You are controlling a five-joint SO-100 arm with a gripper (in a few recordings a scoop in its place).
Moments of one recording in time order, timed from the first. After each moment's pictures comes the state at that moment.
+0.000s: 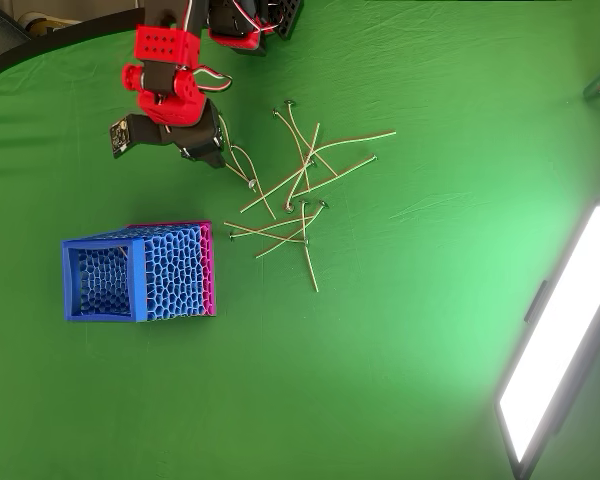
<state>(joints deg) 16.1 123.7 122.6 69.9 -32.3</state>
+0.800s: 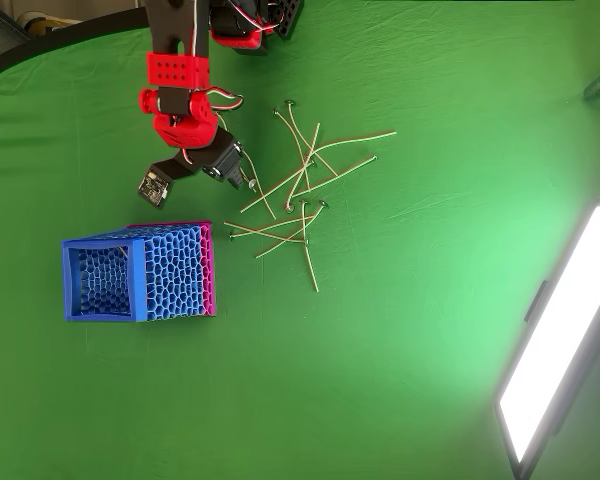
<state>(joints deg) 13.0 115.6 125.9 54.1 -62.3</state>
